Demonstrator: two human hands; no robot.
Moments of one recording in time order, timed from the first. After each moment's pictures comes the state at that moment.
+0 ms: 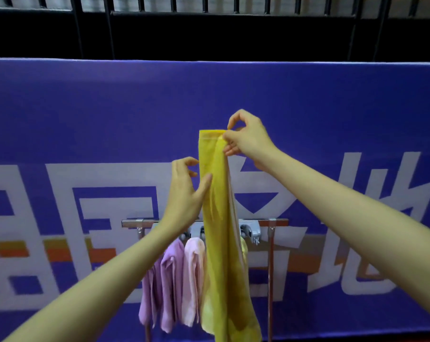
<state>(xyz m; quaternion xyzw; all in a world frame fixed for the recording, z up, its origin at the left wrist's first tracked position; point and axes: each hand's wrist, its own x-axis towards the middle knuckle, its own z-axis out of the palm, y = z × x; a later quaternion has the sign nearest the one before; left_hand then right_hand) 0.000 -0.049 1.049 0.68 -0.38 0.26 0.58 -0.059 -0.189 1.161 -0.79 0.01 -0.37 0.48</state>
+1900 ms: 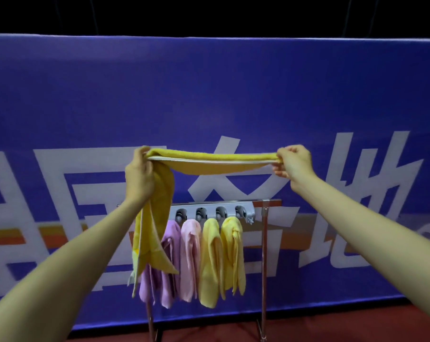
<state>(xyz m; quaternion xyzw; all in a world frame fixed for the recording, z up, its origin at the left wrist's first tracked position) 0.090 -0.006 1.026 0.74 -0.26 0.31 0.54 -0.100 -0.274 1.070 -0.64 0.28 -0.41 0.59</state>
